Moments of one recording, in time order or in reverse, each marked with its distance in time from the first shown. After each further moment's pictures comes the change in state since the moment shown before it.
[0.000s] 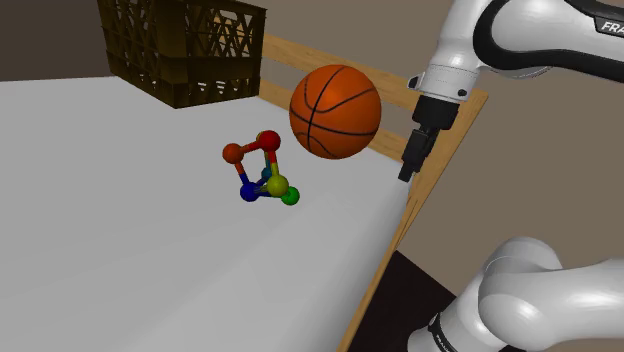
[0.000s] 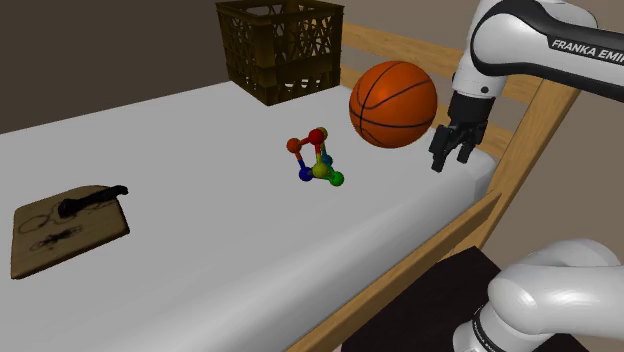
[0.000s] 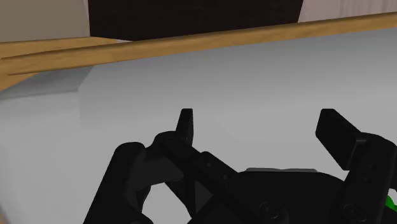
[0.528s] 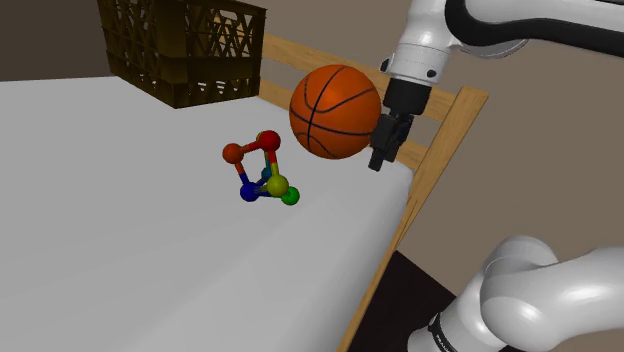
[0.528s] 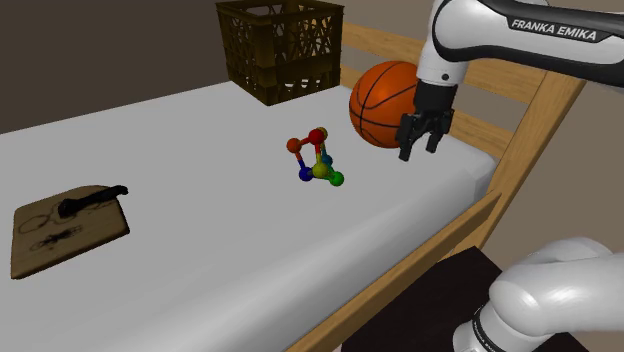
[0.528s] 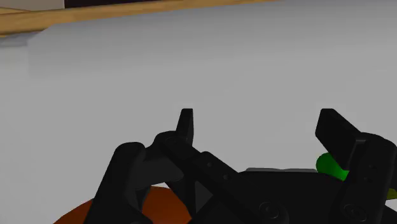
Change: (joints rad) arm 0.041 0.151 0.095 0.136 0.073 0.034 0.091
